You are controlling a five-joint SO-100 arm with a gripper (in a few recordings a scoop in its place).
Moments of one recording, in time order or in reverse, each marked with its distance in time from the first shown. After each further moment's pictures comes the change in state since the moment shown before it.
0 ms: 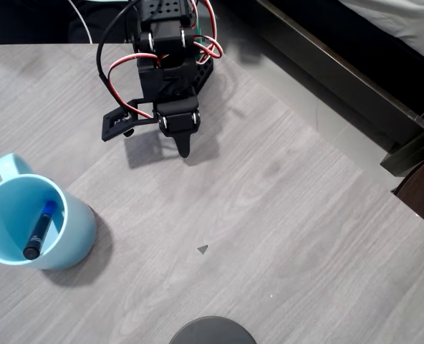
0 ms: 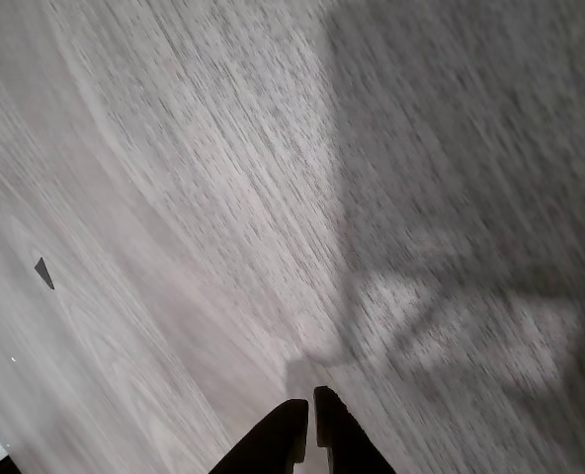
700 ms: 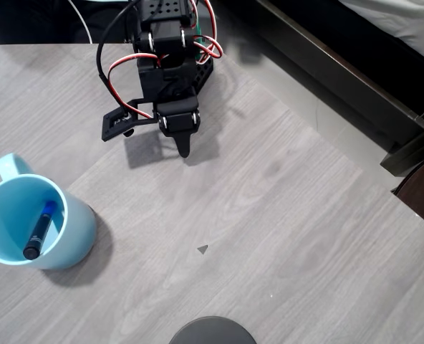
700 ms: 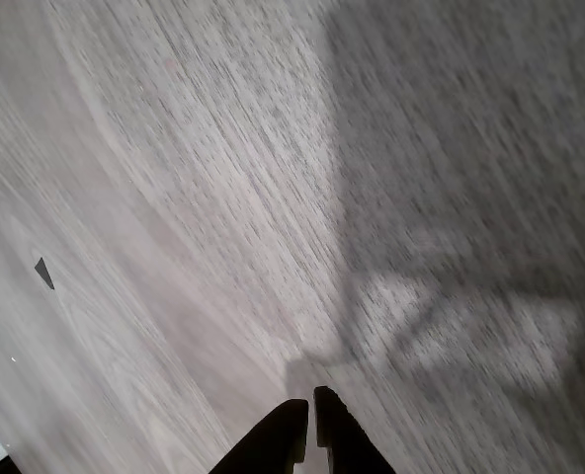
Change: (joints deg) arm 0.0 0.0 0.0 0.0 0.0
